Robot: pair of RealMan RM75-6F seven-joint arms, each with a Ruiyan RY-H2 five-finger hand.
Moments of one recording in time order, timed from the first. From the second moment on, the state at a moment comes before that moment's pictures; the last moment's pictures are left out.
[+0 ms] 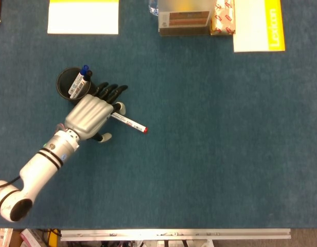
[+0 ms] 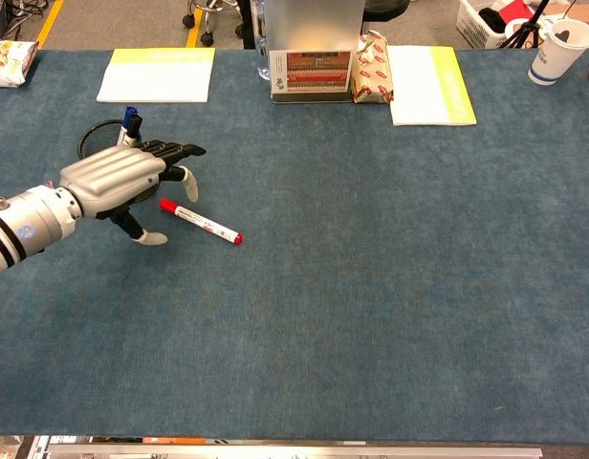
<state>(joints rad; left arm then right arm) -0.62 -1.43 -0.03 -1.54 1.40 0.90 0.18 0.01 -1.07 0.09 -1.66 -1.53 1.60 -0.07</state>
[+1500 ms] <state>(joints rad) -0.69 -1.60 -0.02 -1.35 1.40 0.85 0.13 0.00 -1.07 0.08 -1.67 -1.54 1.60 -0.06</state>
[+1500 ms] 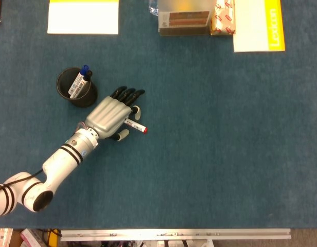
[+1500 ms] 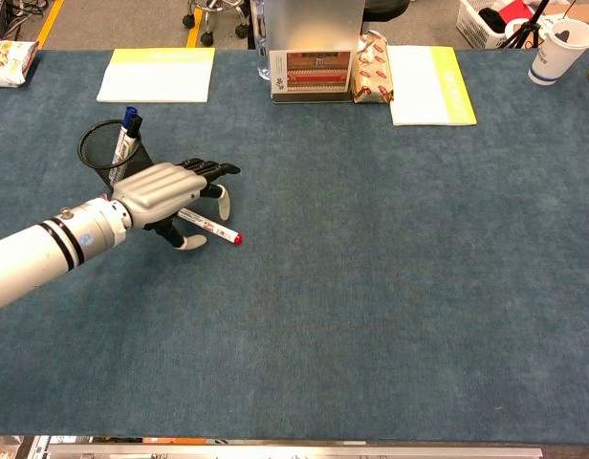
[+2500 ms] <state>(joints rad) -0.68 -1.64 -0.01 -1.30 1.38 0.85 0.10 0.00 -1.07 0.08 -1.67 -1.54 1.60 -0.06</state>
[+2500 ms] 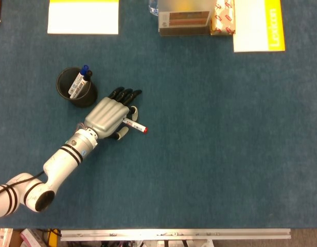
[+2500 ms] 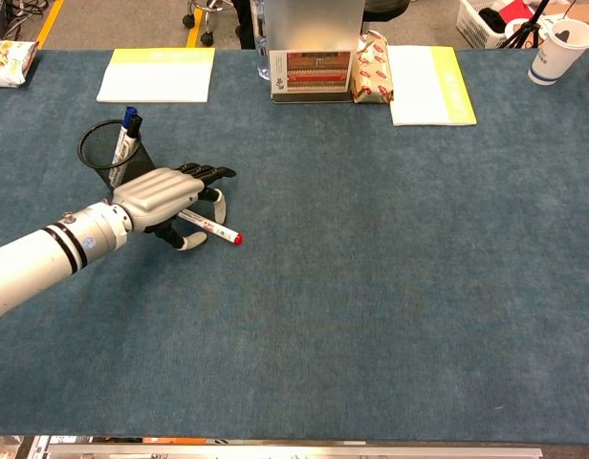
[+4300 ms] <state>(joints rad) -0.62 -1.55 -0.09 -1.71 1.14 0.95 0.22 0.01 -1.07 0.08 -1.66 -1.53 1.59 -0.06</state>
